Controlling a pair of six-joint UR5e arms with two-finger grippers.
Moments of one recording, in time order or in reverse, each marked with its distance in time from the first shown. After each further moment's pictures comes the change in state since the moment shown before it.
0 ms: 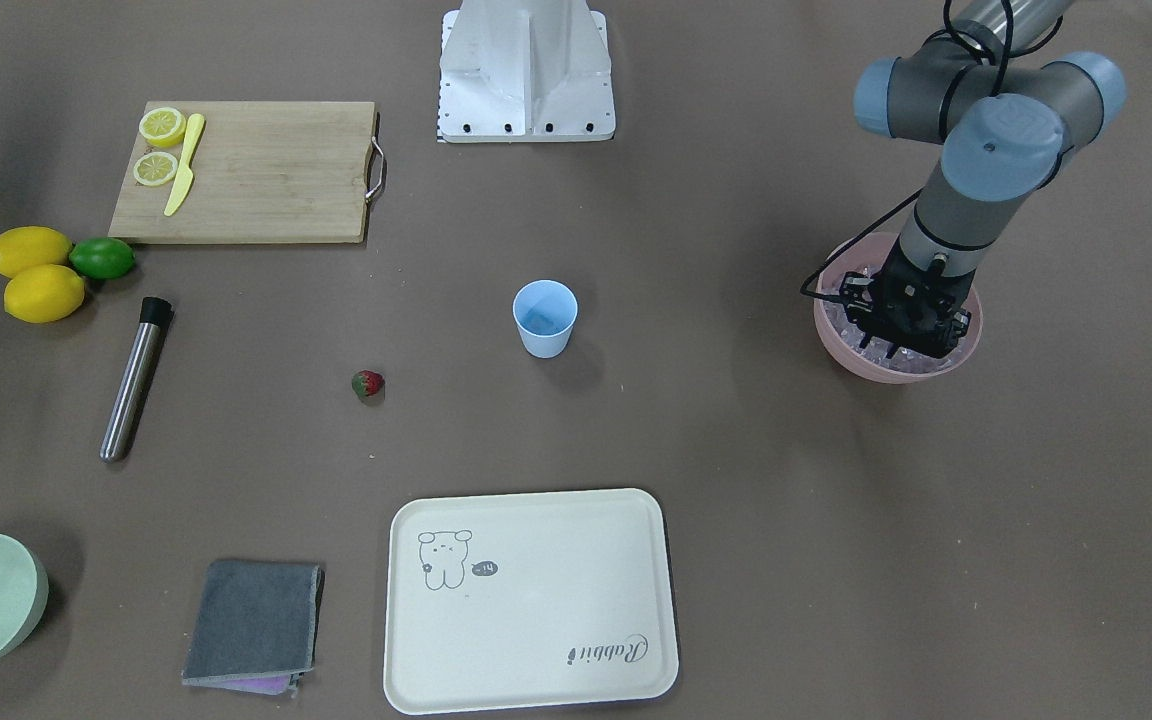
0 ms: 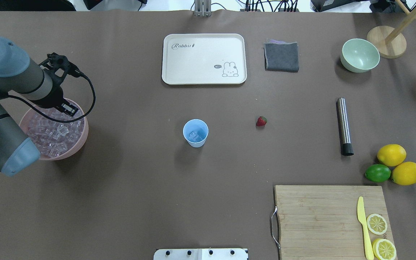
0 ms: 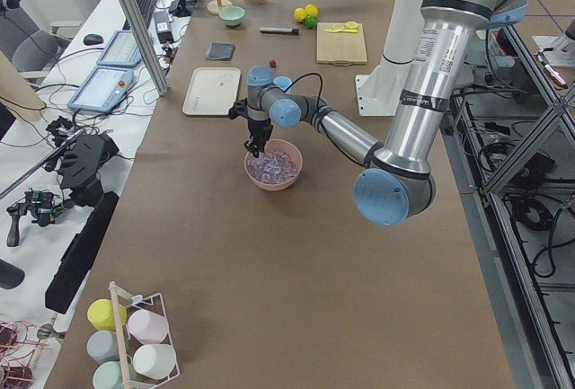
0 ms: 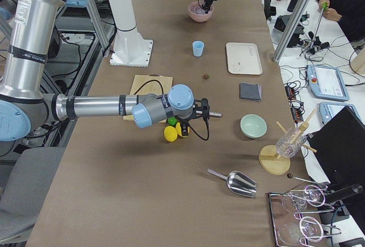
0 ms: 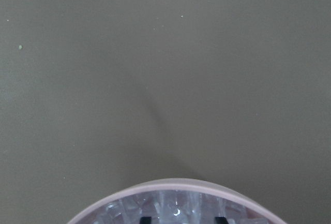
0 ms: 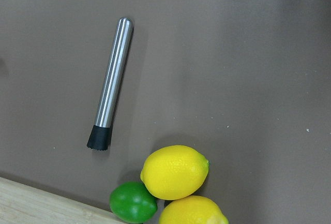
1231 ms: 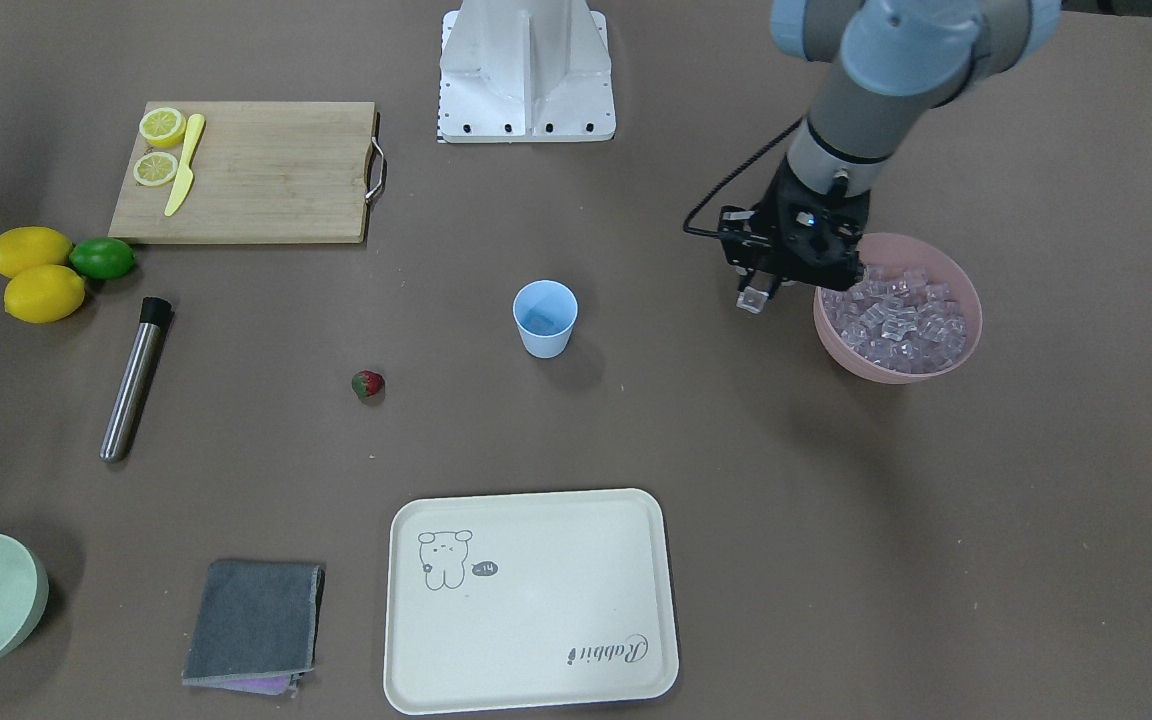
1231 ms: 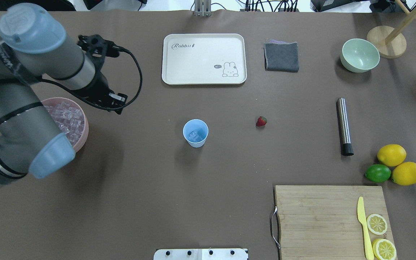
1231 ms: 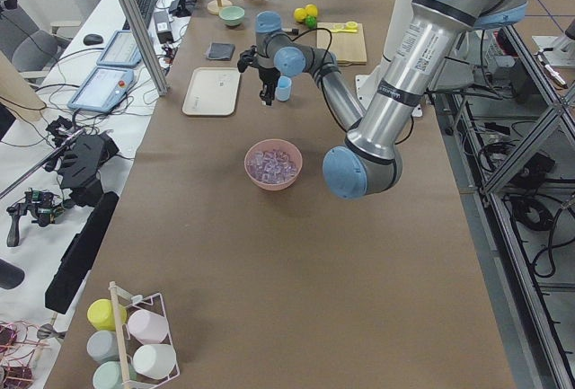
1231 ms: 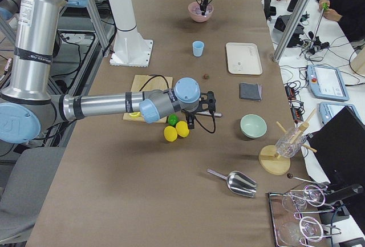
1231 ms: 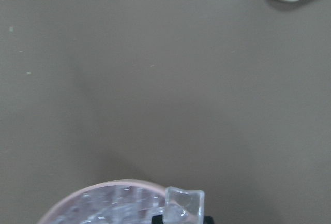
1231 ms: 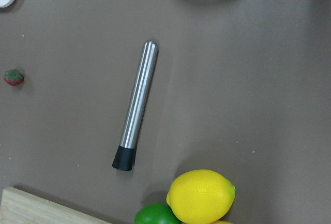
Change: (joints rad) left arm 0.120 -0.260 -0.126 0.209 -0.054 -0.463; right arm -0.008 0.079 0.000 -0.005 0.016 0.043
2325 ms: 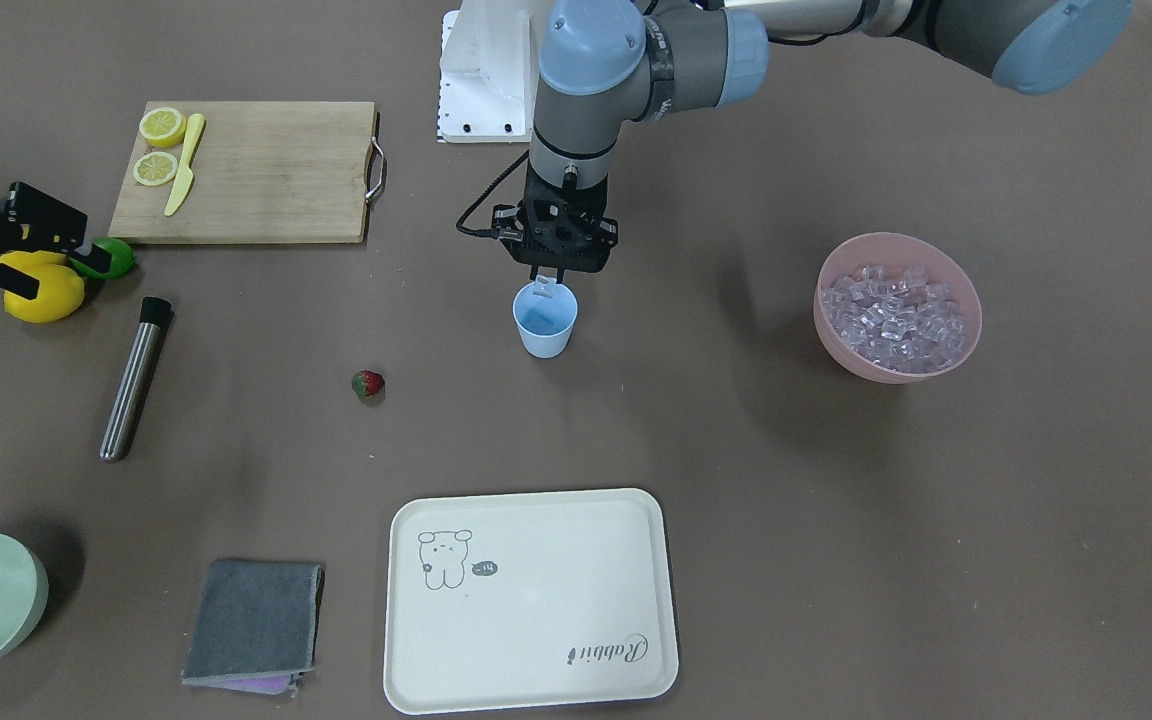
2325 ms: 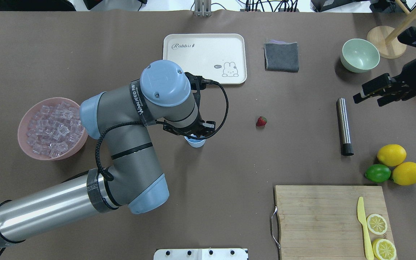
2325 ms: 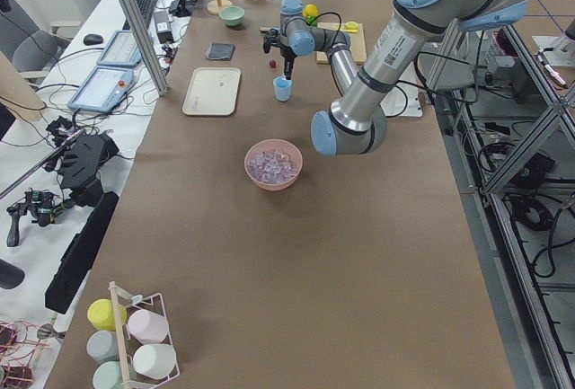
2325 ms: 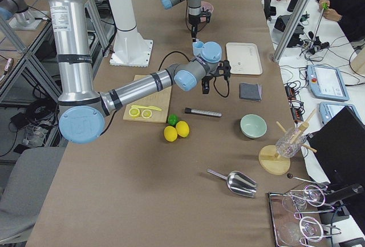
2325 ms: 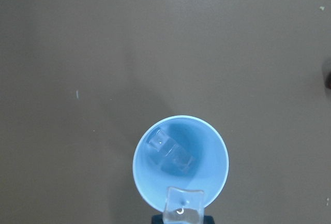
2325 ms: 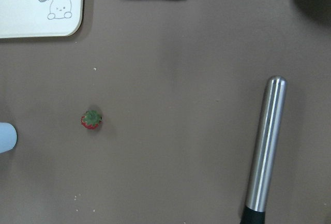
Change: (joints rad) left arm 0.212 -0.268 0.267 -0.107 0.154 -0.312; right arm -0.272 0.300 -0.008 0.005 -0.096 0.449
